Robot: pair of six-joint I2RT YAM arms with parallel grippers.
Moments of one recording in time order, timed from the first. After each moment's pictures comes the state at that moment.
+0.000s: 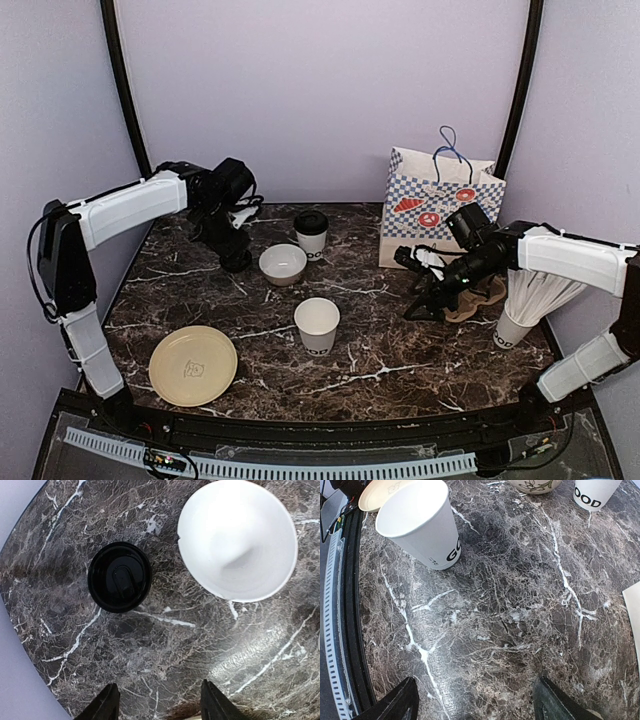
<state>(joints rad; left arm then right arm) -0.58 1.79 1.63 -1.07 -0.24 0.07 0.49 1.38 0.94 -0.66 -0.58 -0.59</state>
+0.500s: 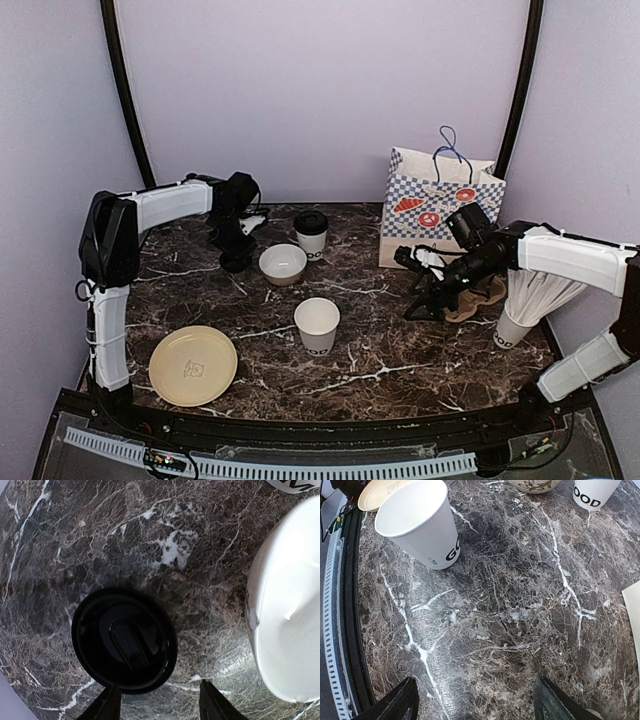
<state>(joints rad) -0.44 2.12 1.77 -0.96 -0.16 0.21 0.49 1.38 0.94 -0.66 -0.58 -0.59</state>
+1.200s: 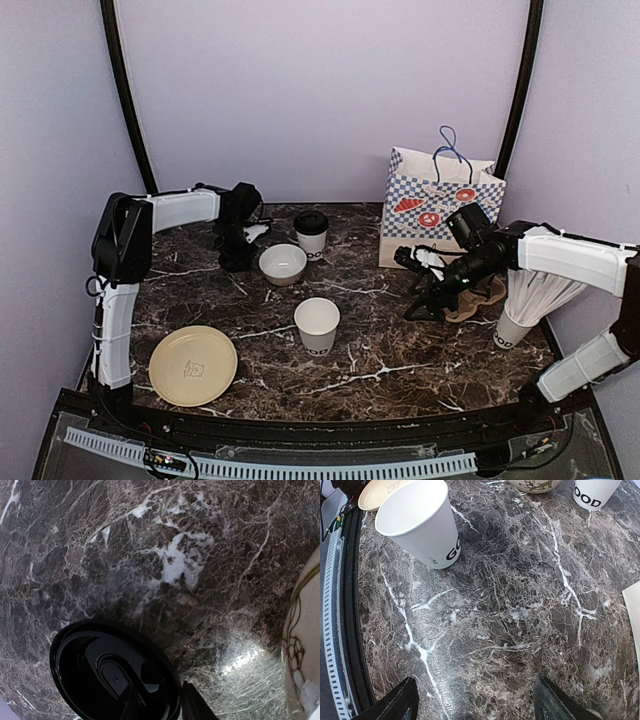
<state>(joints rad) -0.42 2.23 1.80 -0.90 -0.14 0.27 0.49 1.38 0.94 -0.66 -0.58 -0.59</state>
